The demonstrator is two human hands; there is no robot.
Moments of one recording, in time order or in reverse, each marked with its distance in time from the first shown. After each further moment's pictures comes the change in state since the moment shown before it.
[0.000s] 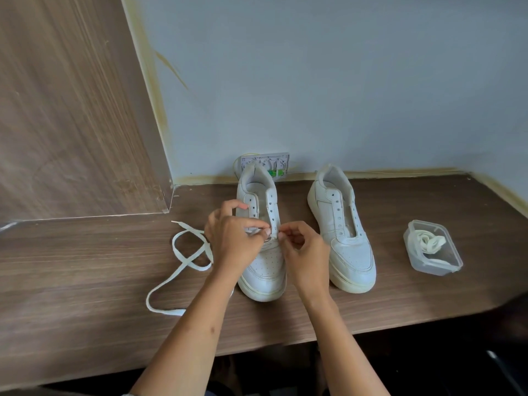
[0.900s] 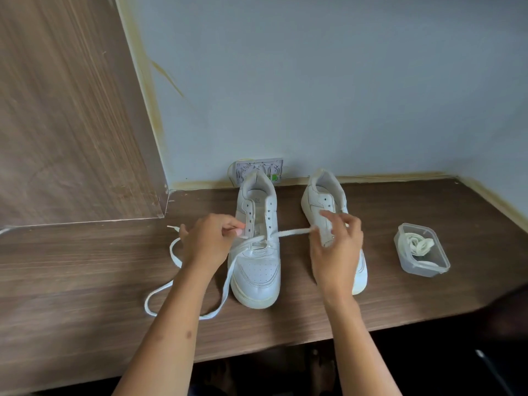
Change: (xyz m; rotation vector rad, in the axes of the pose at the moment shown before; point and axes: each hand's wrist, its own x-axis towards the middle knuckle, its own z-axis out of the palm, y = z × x) left_hand 0.009 -0.010 -0.033 0.098 -0.163 -0.049; right_hand 0.014 0.008 -0.040 -0.345 0.327 -0.082
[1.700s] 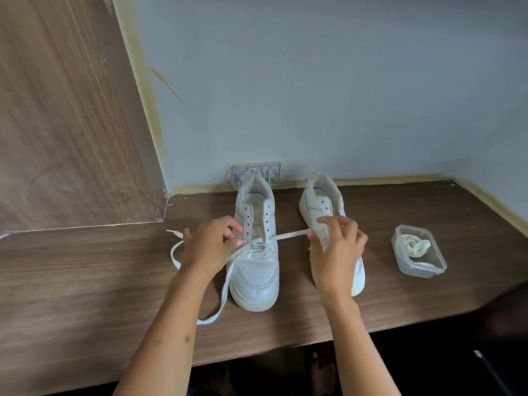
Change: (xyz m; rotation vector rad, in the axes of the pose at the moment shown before) left_hand -0.002 0.000 -0.005 0.012 -0.099 0.056; right_hand 0.002 0.012 0.008 -0.148 0.002 -0.020
